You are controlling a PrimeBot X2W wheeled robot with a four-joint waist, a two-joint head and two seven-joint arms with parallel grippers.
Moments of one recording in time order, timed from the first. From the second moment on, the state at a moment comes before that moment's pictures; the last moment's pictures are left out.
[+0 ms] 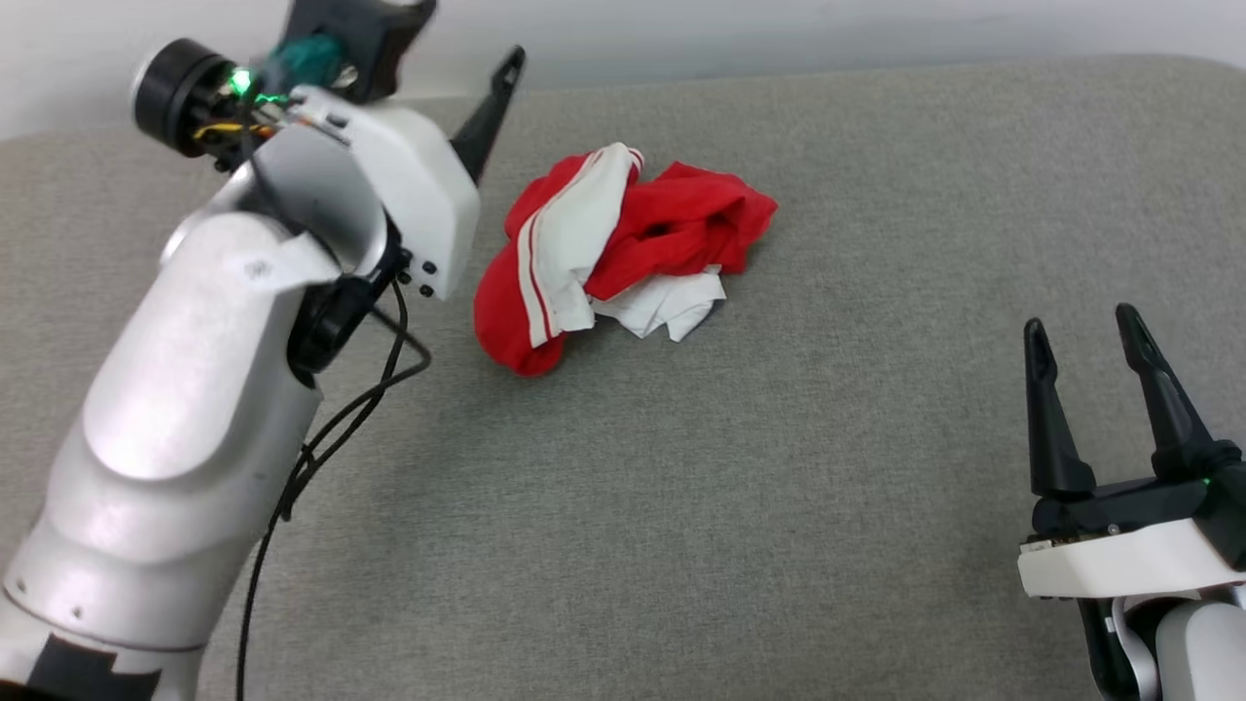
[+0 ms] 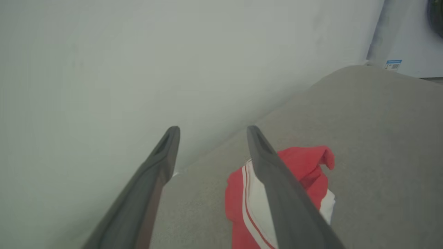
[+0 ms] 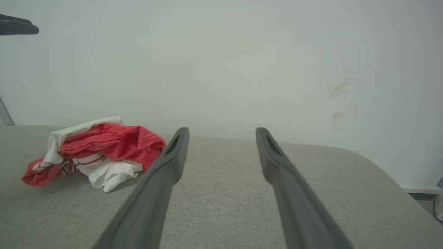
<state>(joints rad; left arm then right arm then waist) -0.88 0.36 -0.43 0.23 -0.36 -0.13 0.27 -0.12 -0.12 -0.04 -0.04 0.10 0.13 -0.26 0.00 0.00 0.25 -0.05</state>
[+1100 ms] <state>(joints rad) -1.11 0.59 -1.11 0.26 -0.97 -0.13 0.82 -0.25 -0.13 -0.01 -0.01 0.10 0.13 -0.26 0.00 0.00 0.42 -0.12</state>
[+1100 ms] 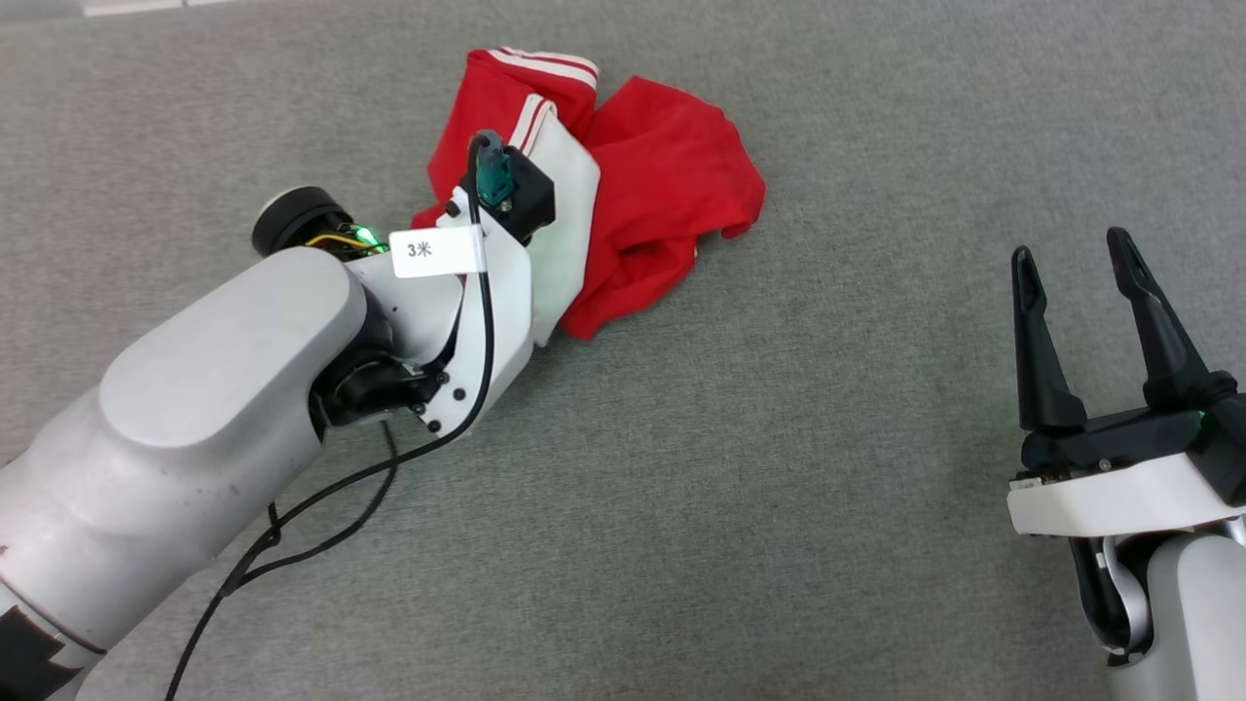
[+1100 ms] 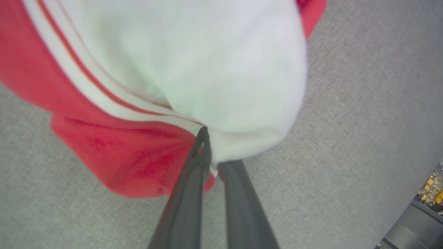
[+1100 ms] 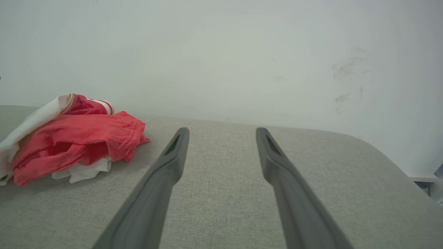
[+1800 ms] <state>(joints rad) -0.86 0.78 -0.95 -0.01 -1.12 -0.01 0.26 -0.16 -0.14 -0.06 0.04 0.10 0.13 -0.26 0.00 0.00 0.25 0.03</state>
